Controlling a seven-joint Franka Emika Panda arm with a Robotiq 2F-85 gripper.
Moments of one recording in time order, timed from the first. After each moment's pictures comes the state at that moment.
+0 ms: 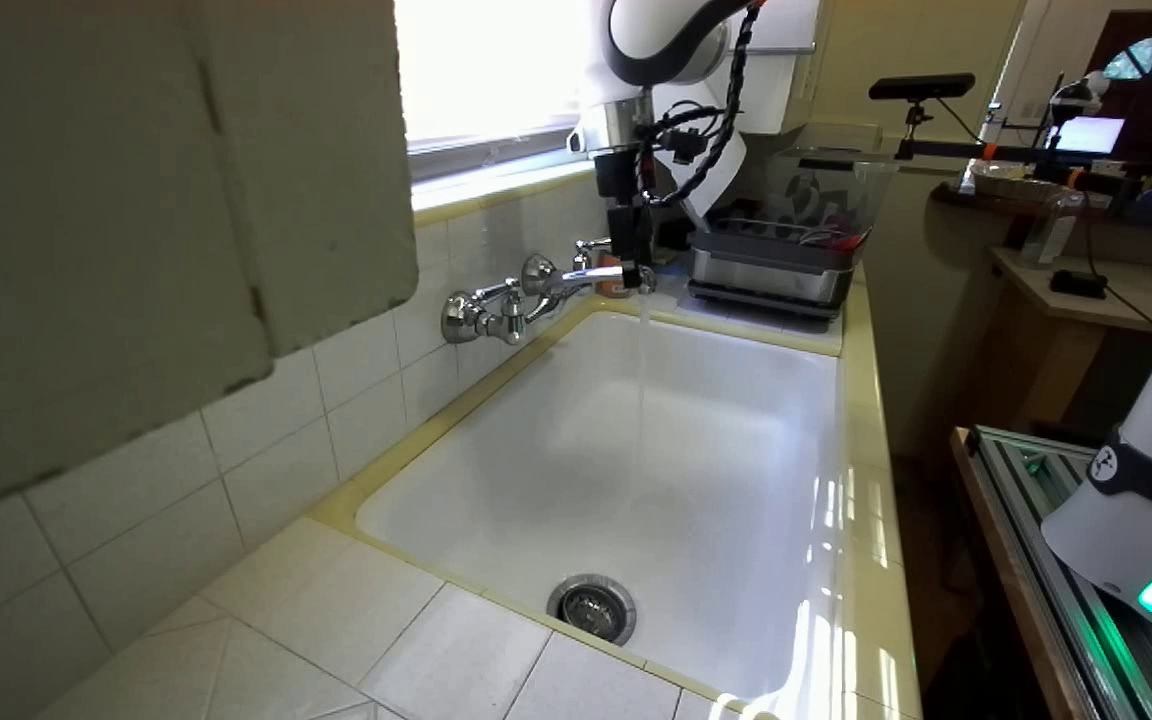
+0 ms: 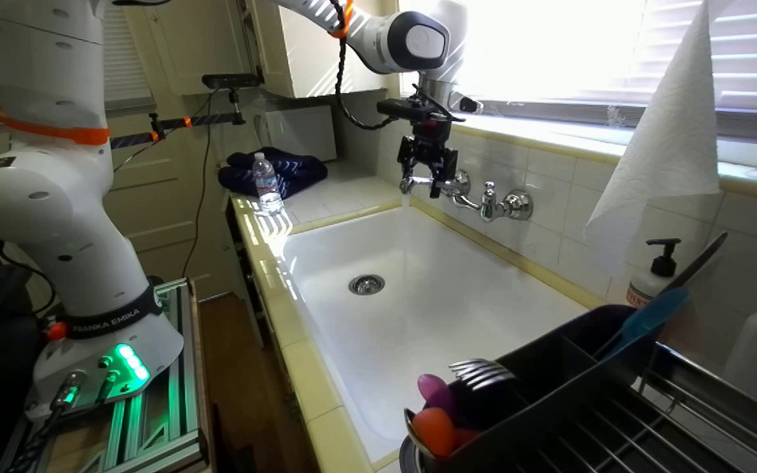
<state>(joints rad) -0.07 0.31 -0.02 -1.76 -0.02 1.86 -0.22</state>
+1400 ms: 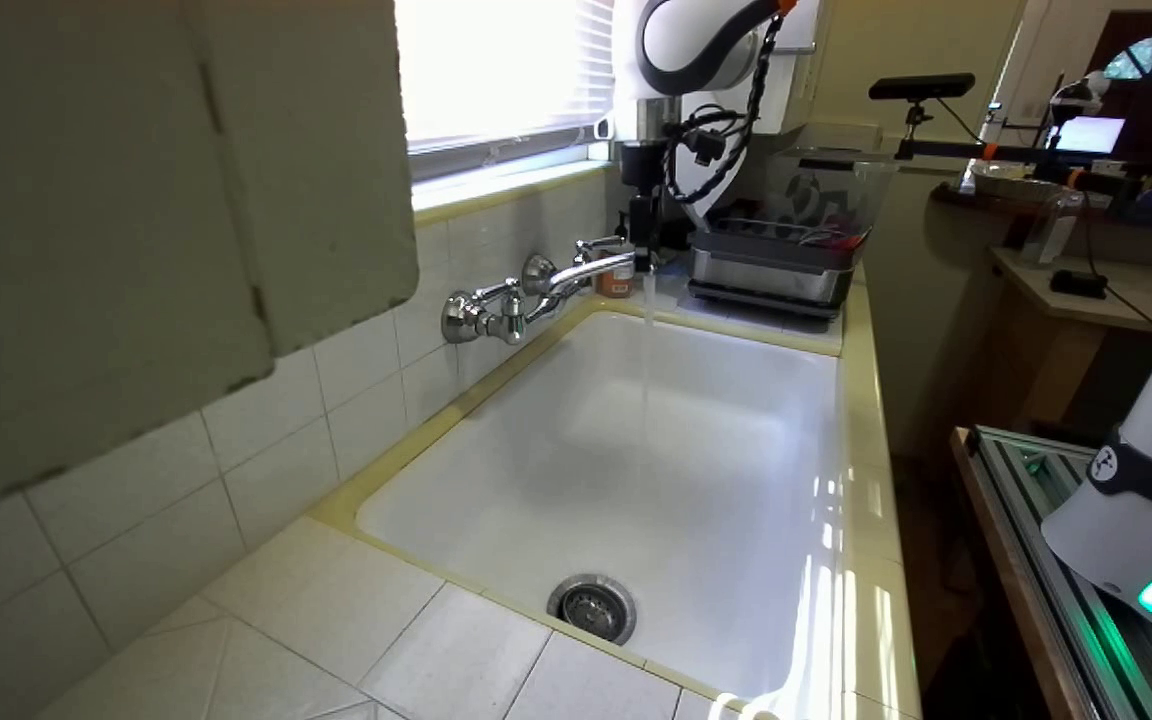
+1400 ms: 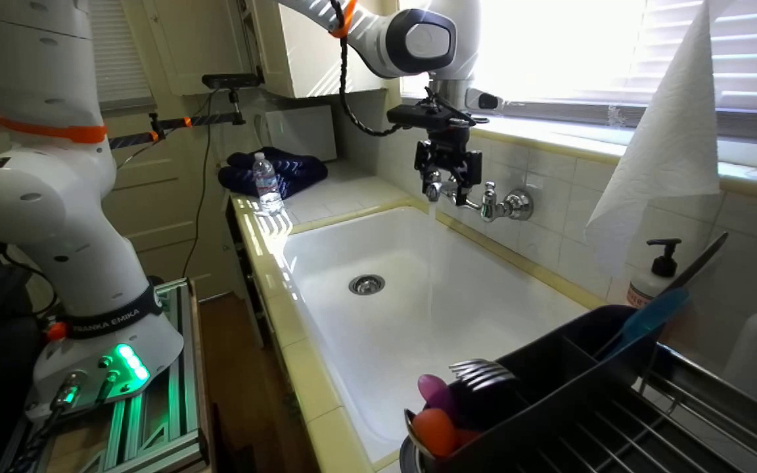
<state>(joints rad) -0.13 0.26 -0.08 -1.85 -0.03 2.04 -0.34</state>
